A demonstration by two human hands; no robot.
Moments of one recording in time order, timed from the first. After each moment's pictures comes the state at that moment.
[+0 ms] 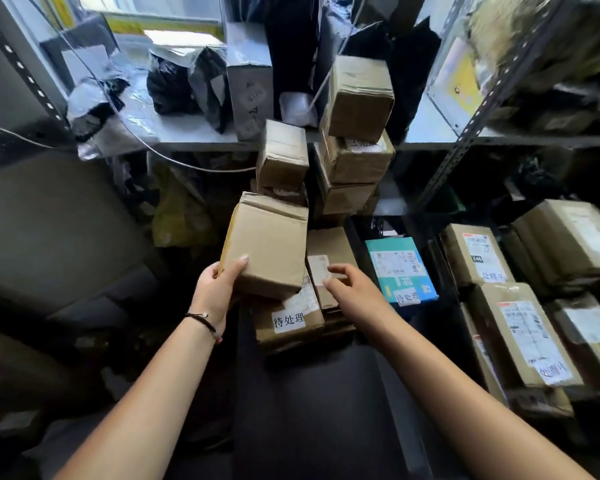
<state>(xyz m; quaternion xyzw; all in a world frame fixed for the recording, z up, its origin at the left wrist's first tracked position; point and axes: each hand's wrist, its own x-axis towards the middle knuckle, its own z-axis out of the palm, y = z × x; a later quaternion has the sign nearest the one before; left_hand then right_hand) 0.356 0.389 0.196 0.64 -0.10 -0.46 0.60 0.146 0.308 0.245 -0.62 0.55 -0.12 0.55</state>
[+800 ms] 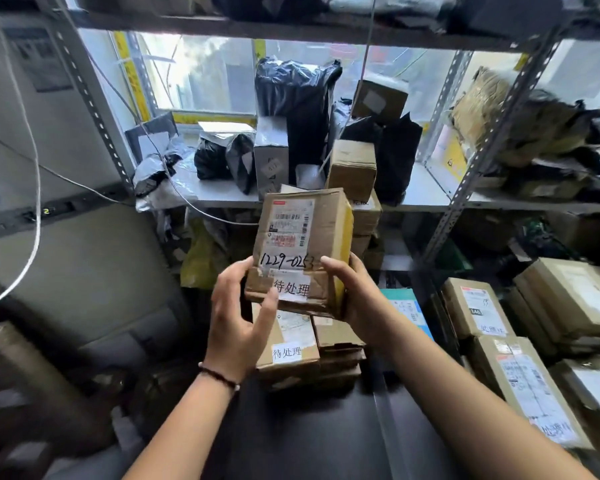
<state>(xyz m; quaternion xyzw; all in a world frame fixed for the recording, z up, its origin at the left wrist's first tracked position) 0.285 0.432 0.274 0.66 -0.47 0.01 0.58 0.135 0.302 0.317 -0.48 0.34 -0.24 0.77</state>
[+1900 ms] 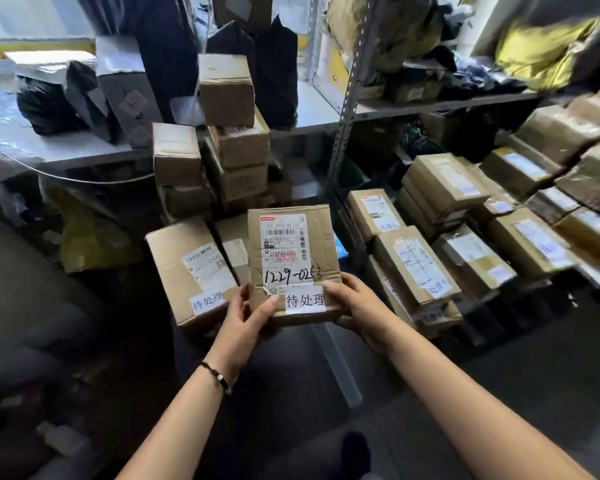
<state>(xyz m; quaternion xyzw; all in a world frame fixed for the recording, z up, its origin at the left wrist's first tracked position) 0.175 0.437 0.203 0.56 -0.29 -0.58 0.52 -0.027 0.360 0.224 -0.44 0.55 -0.25 0.66</state>
